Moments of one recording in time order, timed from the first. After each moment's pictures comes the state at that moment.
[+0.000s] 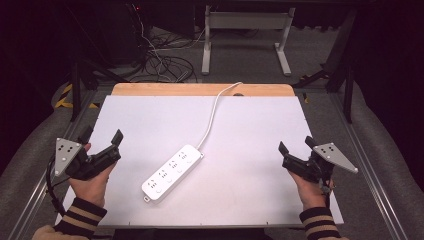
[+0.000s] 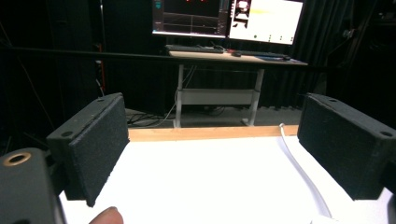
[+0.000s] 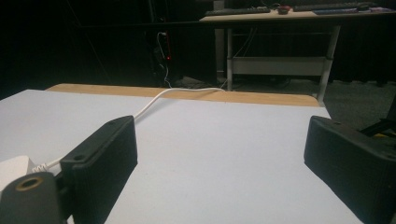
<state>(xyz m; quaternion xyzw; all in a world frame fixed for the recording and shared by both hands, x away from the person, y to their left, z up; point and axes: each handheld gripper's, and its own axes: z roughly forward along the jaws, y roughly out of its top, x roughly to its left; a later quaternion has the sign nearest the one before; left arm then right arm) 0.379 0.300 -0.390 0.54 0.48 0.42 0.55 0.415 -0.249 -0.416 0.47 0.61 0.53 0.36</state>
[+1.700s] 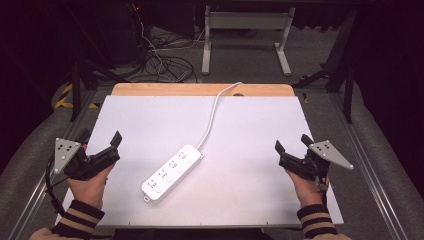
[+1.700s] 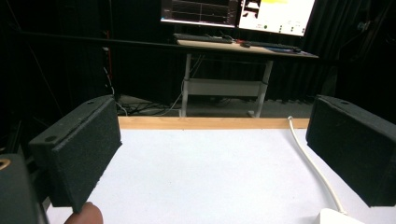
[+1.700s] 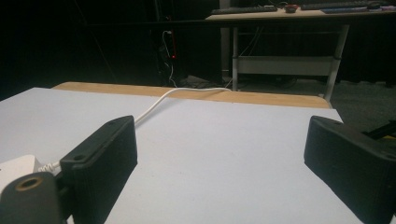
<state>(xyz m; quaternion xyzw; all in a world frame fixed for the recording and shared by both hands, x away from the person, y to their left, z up) 0.379 0.304 -0.393 0.54 0.50 0.41 0.54 0.421 -0.242 -0.416 0.47 0.62 0.53 0.35</state>
